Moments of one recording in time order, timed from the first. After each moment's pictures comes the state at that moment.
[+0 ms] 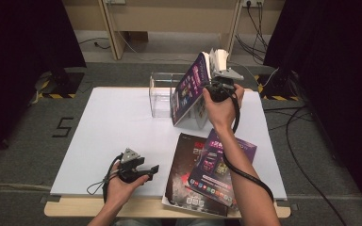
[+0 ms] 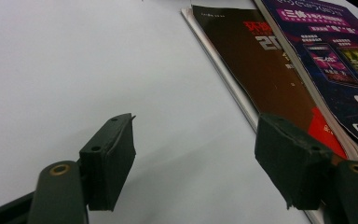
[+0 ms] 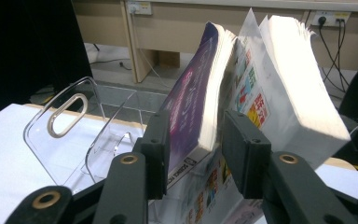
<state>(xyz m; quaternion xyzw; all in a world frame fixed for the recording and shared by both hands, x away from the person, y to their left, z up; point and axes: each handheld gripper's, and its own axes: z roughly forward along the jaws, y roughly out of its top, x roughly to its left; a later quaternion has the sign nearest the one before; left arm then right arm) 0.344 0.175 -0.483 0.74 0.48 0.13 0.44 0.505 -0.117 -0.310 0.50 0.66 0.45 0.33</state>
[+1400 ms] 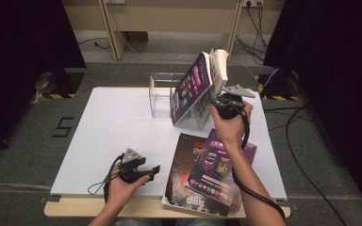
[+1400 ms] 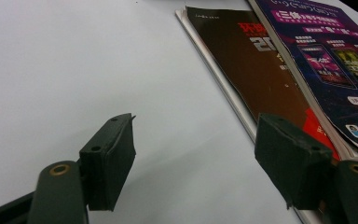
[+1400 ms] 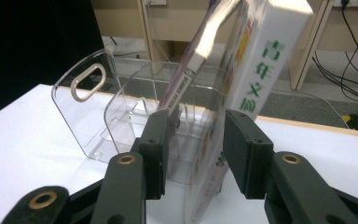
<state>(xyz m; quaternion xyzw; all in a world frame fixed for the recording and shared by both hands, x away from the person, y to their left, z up) 0.343 0.171 -0.482 0.74 0.48 0.13 0.45 0.464 -0.141 -0.334 0.50 0.67 0.46 0.29</state>
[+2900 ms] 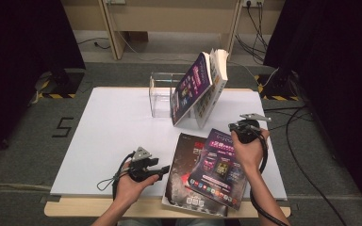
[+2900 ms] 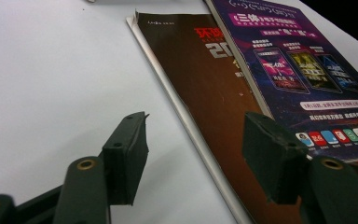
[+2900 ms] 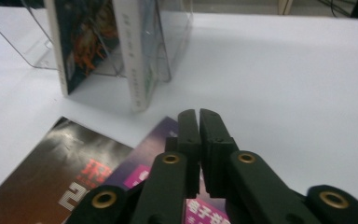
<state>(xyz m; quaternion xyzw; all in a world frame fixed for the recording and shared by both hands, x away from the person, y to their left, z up) 0.346 0.142 -0.473 0.76 0.45 0.10 0.46 0.432 -0.207 -0.401 0.57 0.70 0.37 0.23</state>
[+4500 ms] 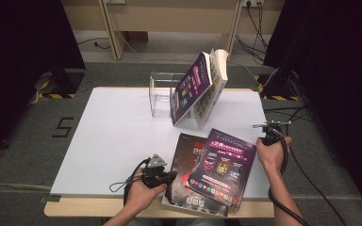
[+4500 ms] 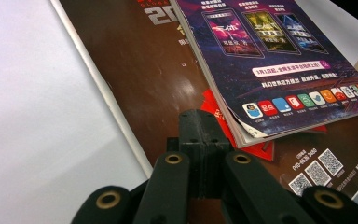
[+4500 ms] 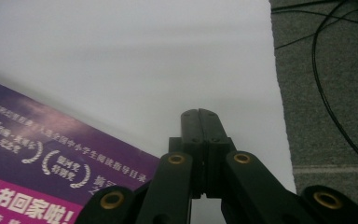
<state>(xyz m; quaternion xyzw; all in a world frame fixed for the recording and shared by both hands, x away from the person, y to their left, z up) 0.332 0.107 -0.477 0.81 0.40 0.05 0.43 0.462 -0.300 -0.457 0.69 0.66 0.23 0.20</state>
